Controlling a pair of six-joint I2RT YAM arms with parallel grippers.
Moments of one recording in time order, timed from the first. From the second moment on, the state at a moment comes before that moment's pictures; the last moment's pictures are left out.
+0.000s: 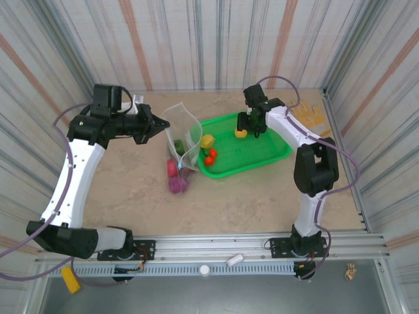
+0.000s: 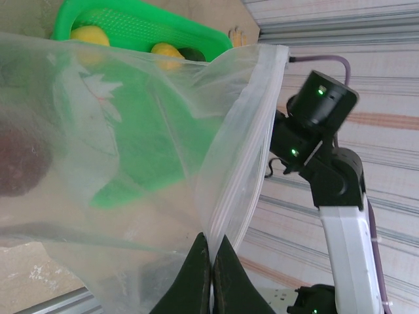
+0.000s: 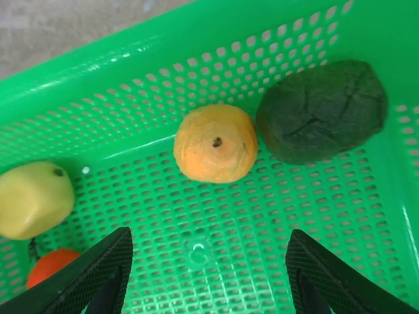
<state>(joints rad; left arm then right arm) -0.20 1.30 1.56 -1.00 0.68 -0.94 0.37 1.95 1.65 -0.79 0.03 0.38</state>
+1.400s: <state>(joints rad) -0.20 1.30 1.54 -1.00 0.68 -0.92 0.36 2.18 1.77 -0.76 -0.02 0.37</state>
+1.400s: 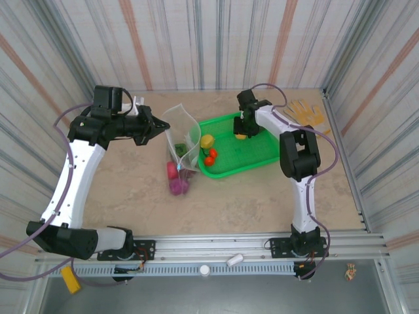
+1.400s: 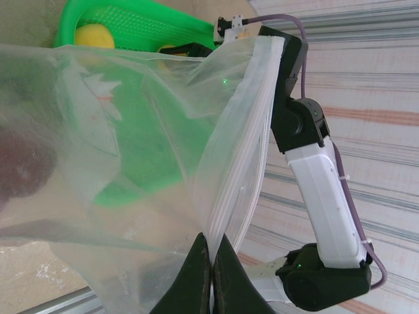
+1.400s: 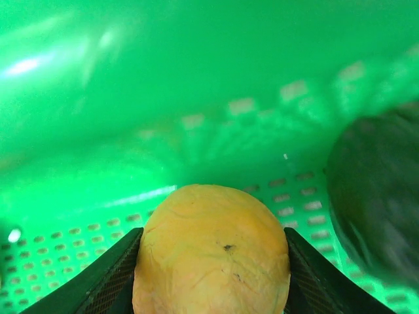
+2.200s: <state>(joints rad) -0.20 1.30 1.54 -1.04 0.68 -0.90 0.69 1.71 2.08 -0.88 -0.20 0.32</state>
